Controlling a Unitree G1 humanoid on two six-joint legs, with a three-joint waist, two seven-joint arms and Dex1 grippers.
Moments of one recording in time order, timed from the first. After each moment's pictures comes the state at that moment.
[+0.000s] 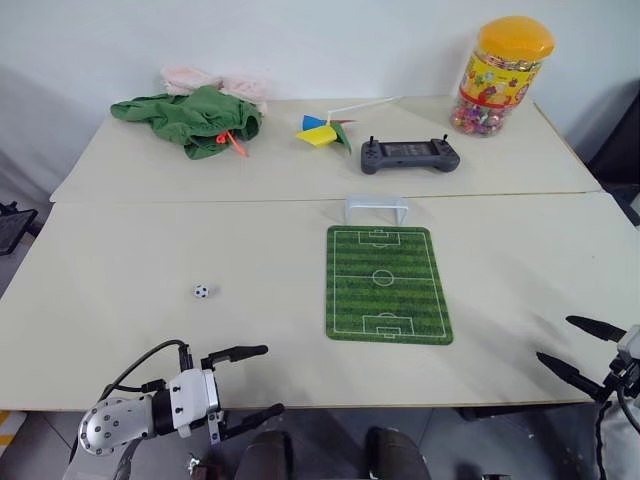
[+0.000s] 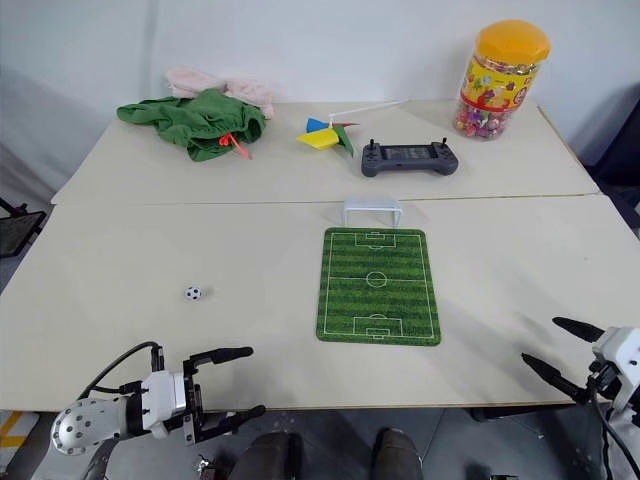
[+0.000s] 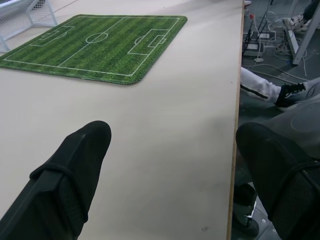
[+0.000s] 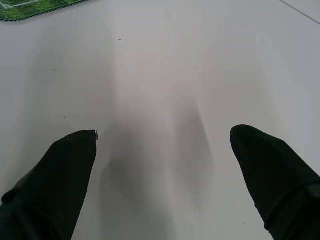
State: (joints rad) left arm 0.31 0.59 0.04 -0.22 -0.31 -0.34 -0.99; right arm 0.13 -0.85 -0.49 0.51 0.41 -0.39 1.20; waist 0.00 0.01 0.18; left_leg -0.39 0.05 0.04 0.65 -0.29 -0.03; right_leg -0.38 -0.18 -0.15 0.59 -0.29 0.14
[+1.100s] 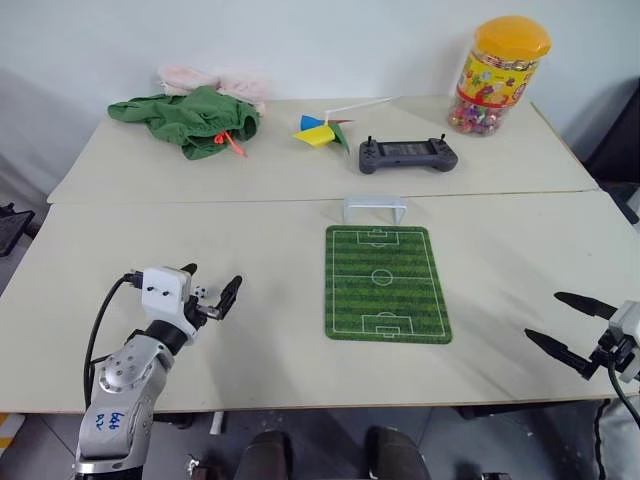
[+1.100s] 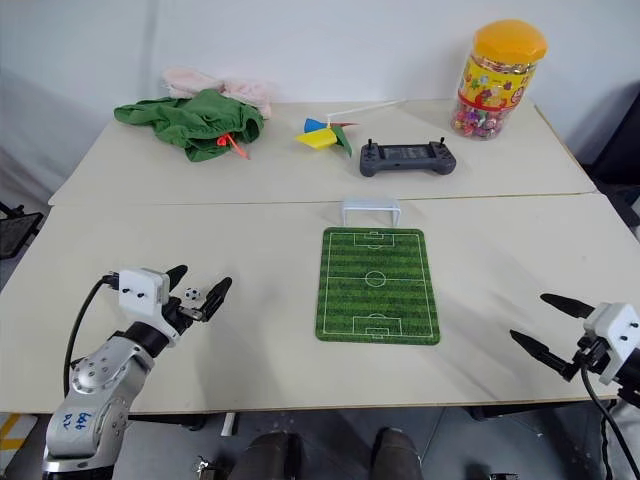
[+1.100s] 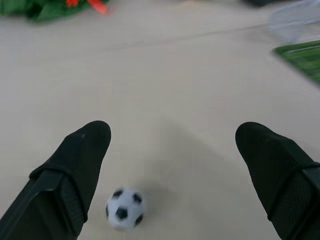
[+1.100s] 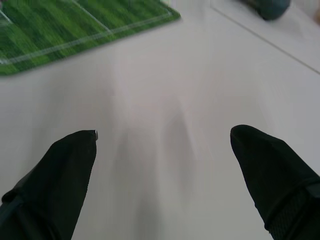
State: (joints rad) left arm 0.04 0.35 0.22 -0.38 -0.29 0.46 -0.19; right arm 0.00 -0.84 -0.46 0.49 0.44 -0.36 1.26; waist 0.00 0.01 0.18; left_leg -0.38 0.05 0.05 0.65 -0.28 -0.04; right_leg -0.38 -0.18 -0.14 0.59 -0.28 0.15
